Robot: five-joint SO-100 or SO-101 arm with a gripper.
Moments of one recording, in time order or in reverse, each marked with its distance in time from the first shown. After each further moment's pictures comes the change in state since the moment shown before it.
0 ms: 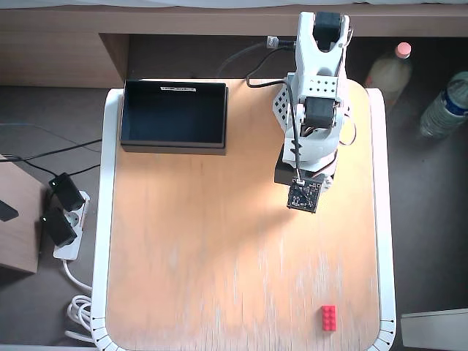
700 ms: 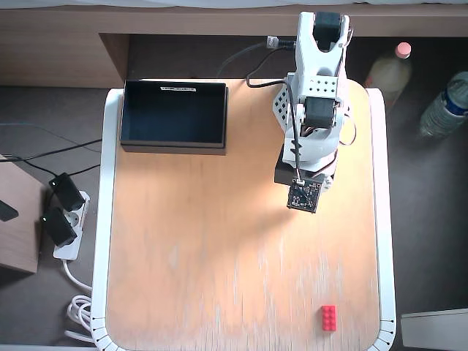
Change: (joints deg) arm 0.0 0.0 0.0 0.0 0.0
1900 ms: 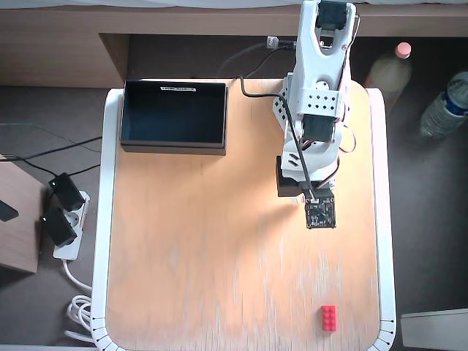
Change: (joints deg) arm 1.4 -36.9 -19.0 -12.7 17.2
